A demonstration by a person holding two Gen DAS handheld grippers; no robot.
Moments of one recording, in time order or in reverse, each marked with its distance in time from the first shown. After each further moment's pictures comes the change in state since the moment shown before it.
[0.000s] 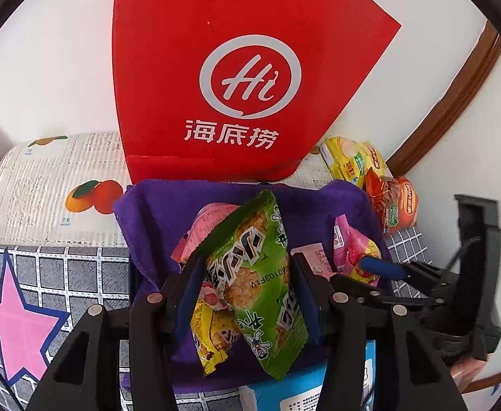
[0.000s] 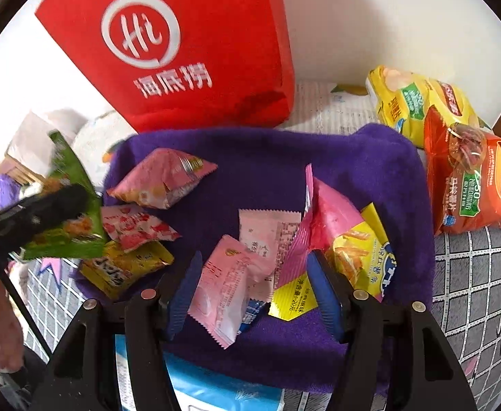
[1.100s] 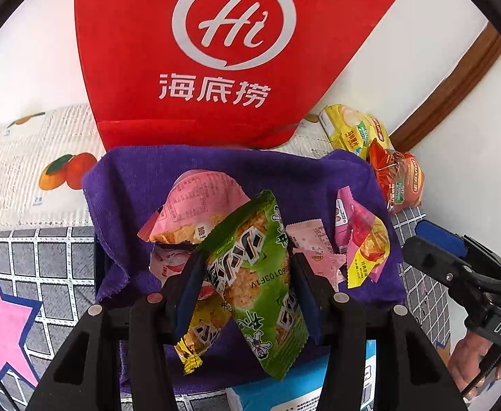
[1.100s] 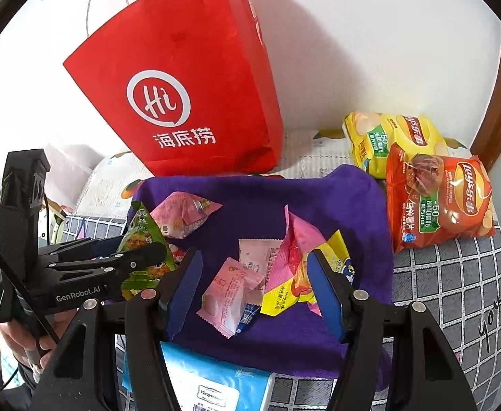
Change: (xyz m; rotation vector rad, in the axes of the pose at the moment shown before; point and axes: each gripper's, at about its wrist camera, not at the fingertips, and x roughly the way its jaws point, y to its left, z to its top) left arm 0.038 -0.009 -0.005 0.008 0.118 -0.014; right arm -0.054 -0.007 0.001 0.022 -0.125 0.000
